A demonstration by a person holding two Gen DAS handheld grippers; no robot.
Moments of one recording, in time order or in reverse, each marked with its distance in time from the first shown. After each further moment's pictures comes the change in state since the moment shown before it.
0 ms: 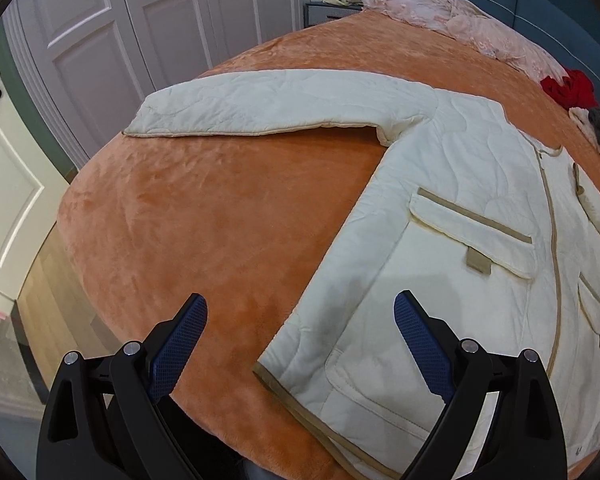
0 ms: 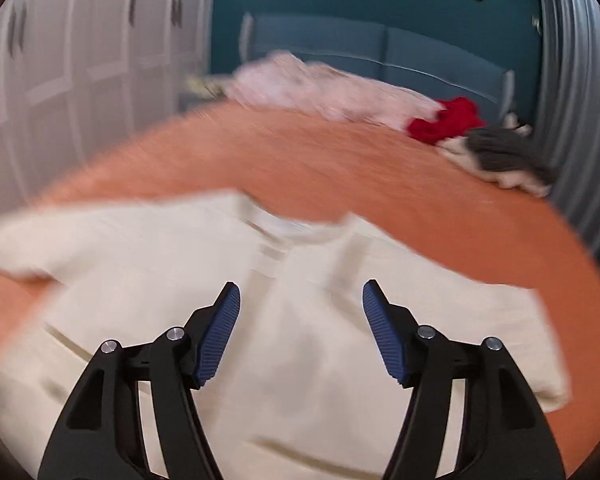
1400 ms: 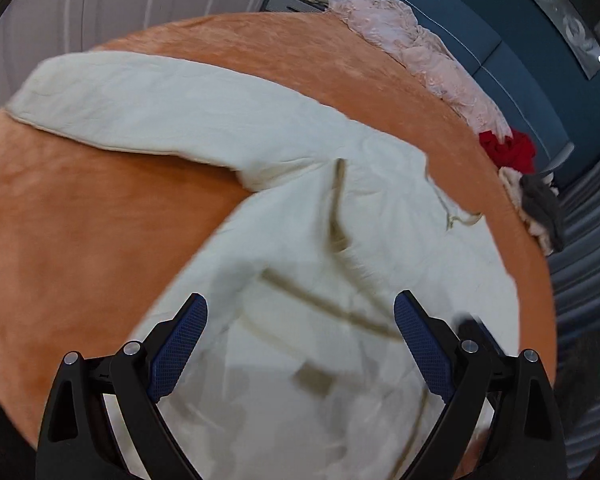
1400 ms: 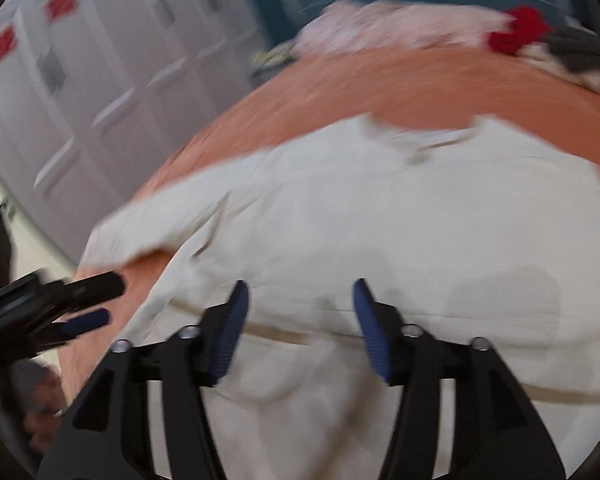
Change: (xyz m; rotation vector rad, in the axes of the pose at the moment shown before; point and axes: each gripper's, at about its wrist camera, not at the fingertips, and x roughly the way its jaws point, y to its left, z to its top) left arm 0.042 -0.065 0.079 -0.199 0.043 -0.422; right arm -0.007 0.045 -0.054 0.274 0.107 0.435
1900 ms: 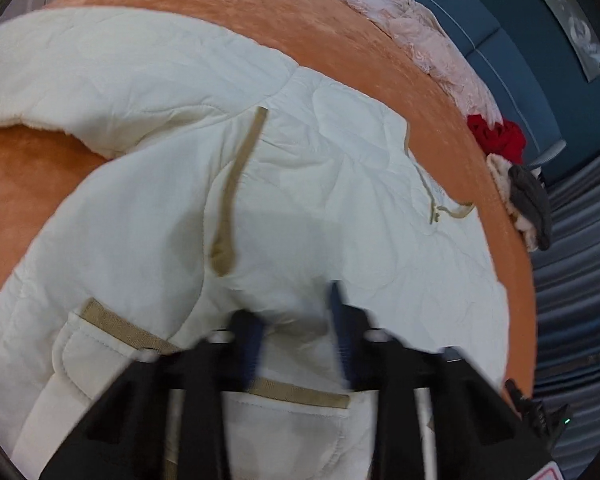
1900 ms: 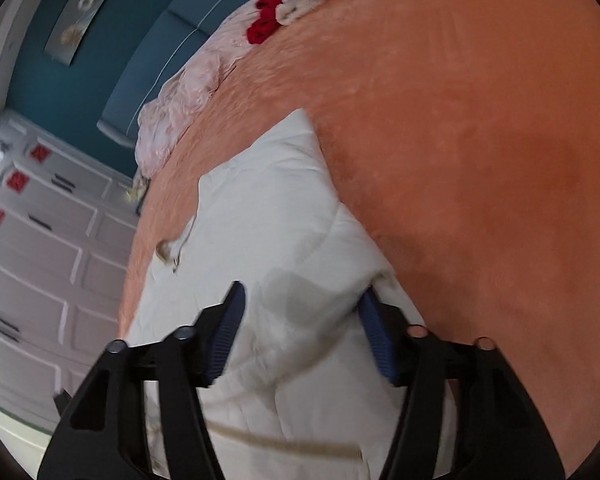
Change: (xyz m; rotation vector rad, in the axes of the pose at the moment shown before) left arm 0.097 -0.056 0.005 -0.010 0.089 -0.068; right arm -0.047 -0.240 -0.018 0.728 -0.120 -0.085
